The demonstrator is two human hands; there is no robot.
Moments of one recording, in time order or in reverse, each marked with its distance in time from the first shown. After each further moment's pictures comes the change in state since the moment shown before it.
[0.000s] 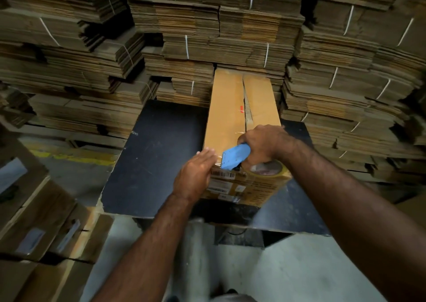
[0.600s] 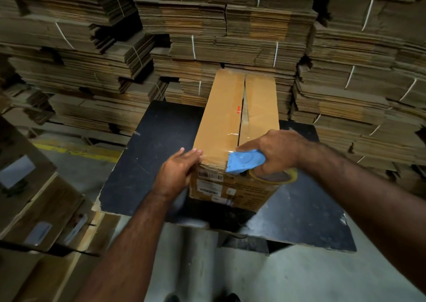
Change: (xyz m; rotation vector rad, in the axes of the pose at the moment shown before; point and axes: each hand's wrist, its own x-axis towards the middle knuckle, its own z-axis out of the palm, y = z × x) left_hand 0.010 -0.010 -0.016 0.066 -0.080 -0.104; right_hand -0.021 0.056 0.013 -0.015 0.075 -0.176
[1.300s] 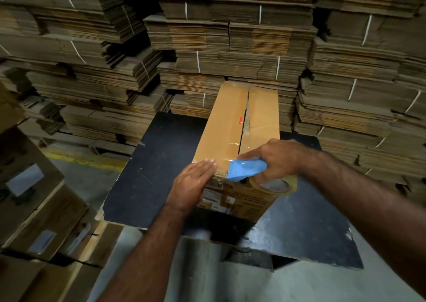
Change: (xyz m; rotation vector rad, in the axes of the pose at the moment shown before) left_hand 0.002 0.018 0.021 0.108 -0.064 0.128; right_hand 0.006 0.013 -0.004 0.025 -0.074 -0.005
